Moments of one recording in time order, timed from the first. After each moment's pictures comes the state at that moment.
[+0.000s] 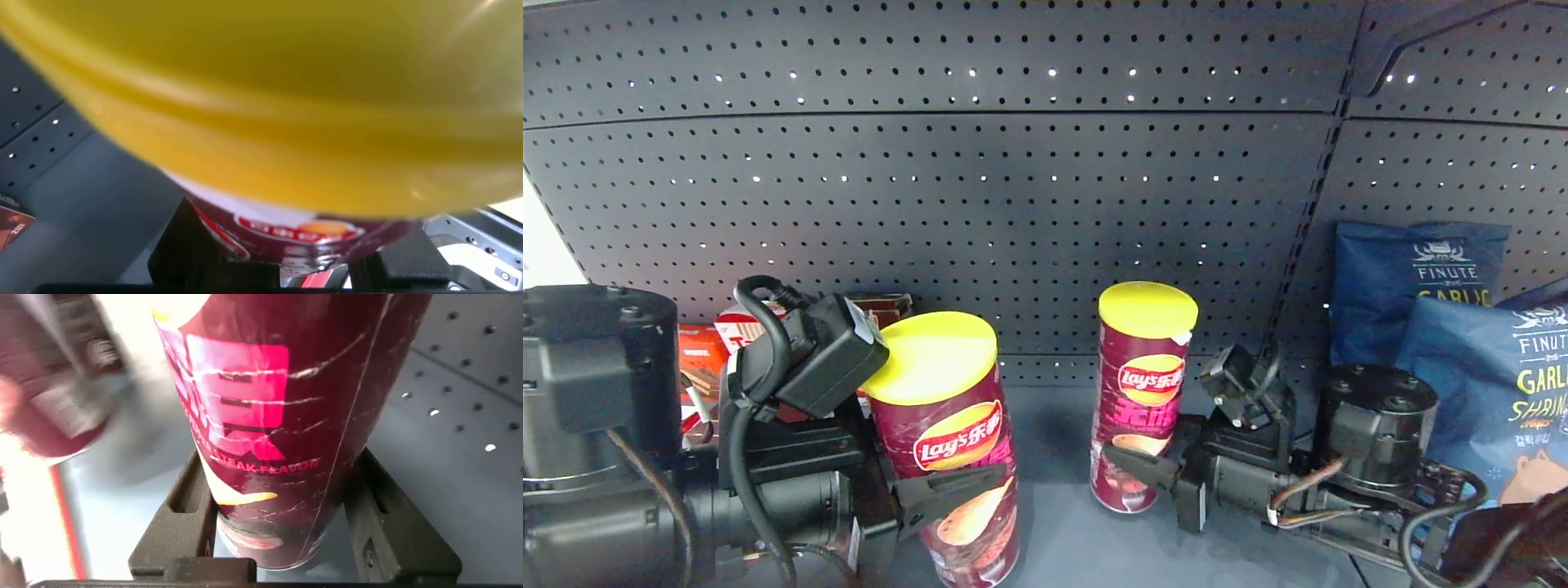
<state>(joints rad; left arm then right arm) -0.62 1.34 -0.63 -0.35 -0.31 0.10 0.70 1.79 -0.49 -1.15 0.26 -0.03</state>
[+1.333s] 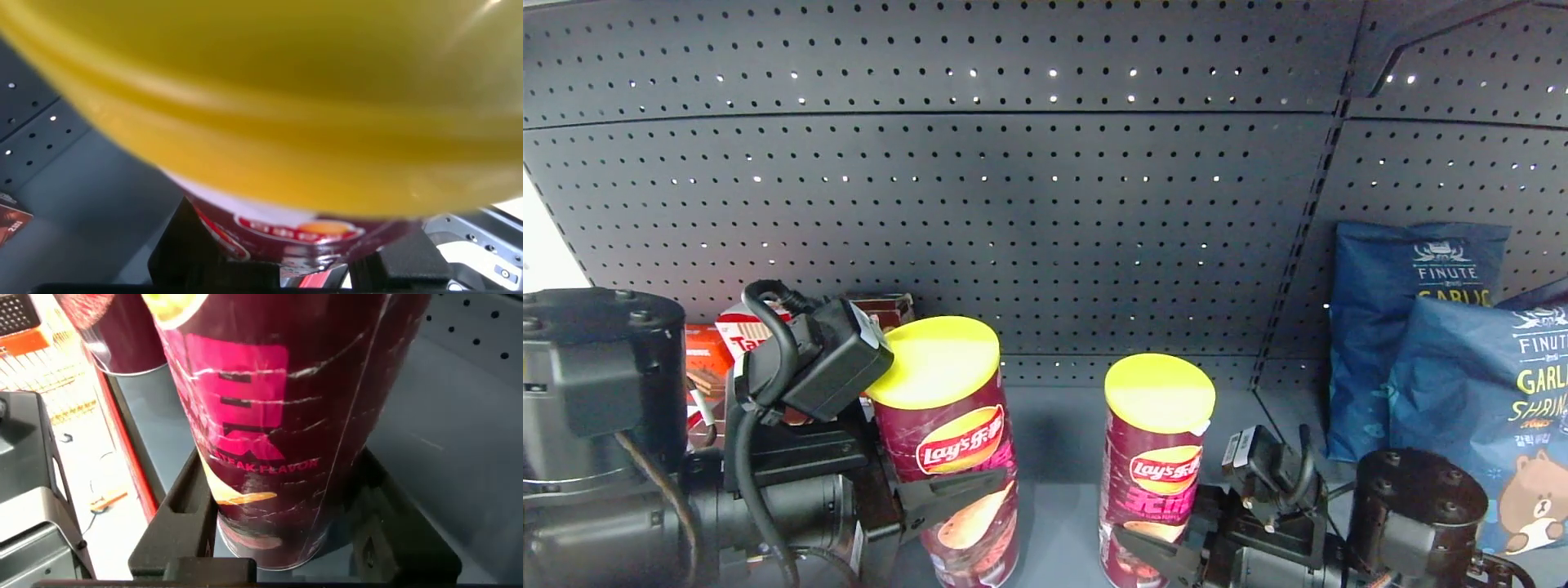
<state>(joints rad) -0.62 1.34 -0.63 -0.35 -0.31 0.10 0.79 1.82 -0.25 -1.38 0.22 -0.03</state>
